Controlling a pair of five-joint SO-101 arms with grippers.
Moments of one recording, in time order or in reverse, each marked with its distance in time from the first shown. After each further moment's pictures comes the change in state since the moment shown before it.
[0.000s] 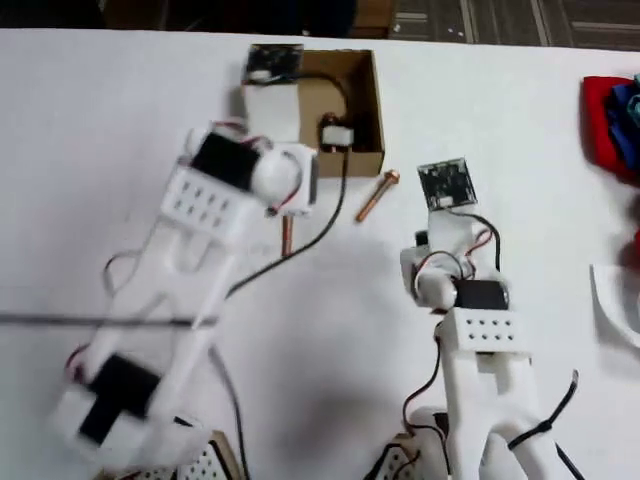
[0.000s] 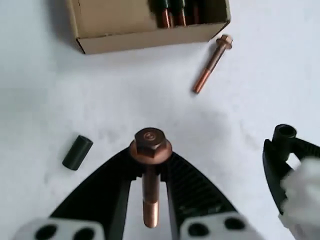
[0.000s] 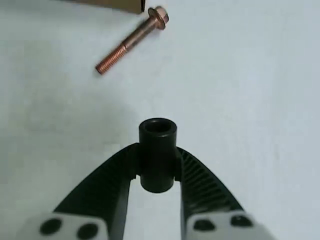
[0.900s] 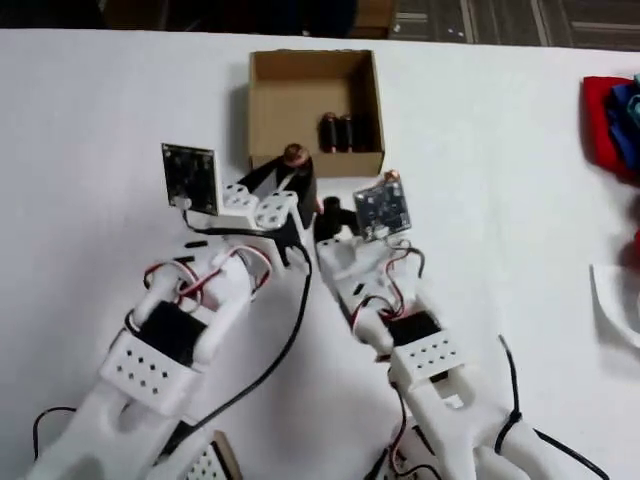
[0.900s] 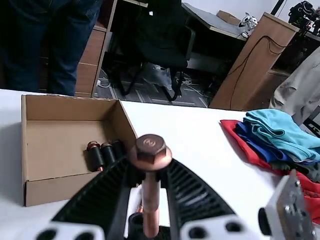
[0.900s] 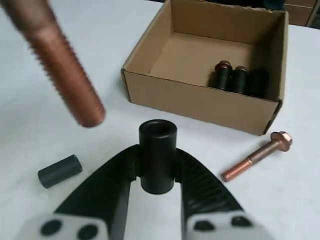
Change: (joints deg) left arm 3.3 -43.8 57.5 -60.8 -0.2; right arm -23.6 0.0 14.0 -38.6 -11.6
